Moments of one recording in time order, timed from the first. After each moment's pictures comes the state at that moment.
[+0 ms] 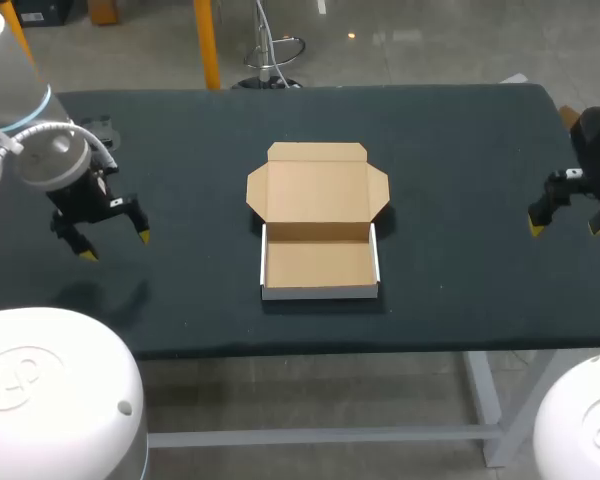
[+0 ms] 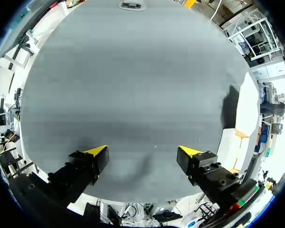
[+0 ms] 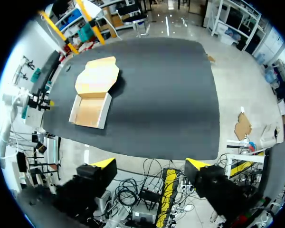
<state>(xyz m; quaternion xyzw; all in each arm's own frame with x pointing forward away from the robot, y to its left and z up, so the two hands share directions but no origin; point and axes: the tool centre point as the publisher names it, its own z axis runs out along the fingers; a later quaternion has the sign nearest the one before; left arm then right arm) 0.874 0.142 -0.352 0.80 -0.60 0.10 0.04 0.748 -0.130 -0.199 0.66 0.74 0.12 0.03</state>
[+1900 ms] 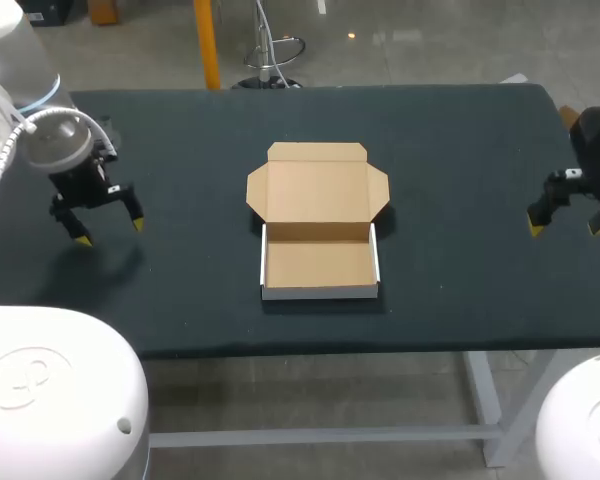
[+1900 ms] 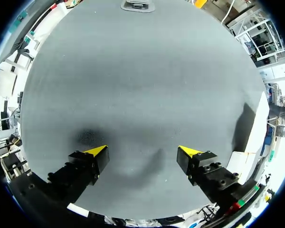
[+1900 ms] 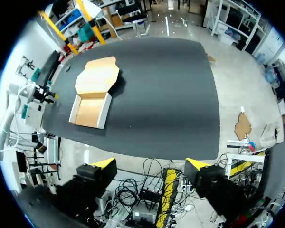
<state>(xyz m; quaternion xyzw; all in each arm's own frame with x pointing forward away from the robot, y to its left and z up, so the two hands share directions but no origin) 0.932 0.171 -0.378 0.80 -0.60 0.07 0.03 0.748 -0.130 -0.199 0.66 0.74 0.12 0.03</state>
